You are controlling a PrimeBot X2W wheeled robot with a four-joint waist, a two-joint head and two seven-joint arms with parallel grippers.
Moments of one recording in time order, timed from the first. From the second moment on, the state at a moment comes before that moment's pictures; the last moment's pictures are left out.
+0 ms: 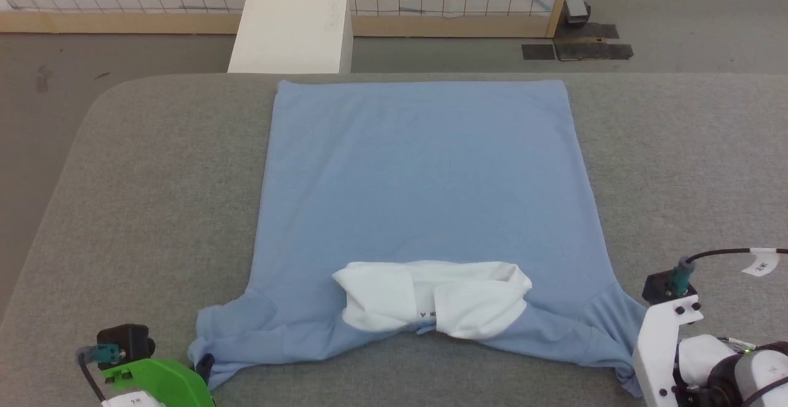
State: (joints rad) left arm 0.02 0.52 -0.39 0.15 -0.93 0.21 0.20; right arm -0.07 -0.29 0.08 0.09 0.28 0.13 1.19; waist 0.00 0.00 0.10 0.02
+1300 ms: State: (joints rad) left arm 0.06 0.55 -0.29 -0.12 -0.95 0.21 0.09; right arm -0.57 -0.14 -0.20 0.14 0.21 0.13 0.46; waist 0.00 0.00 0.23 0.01
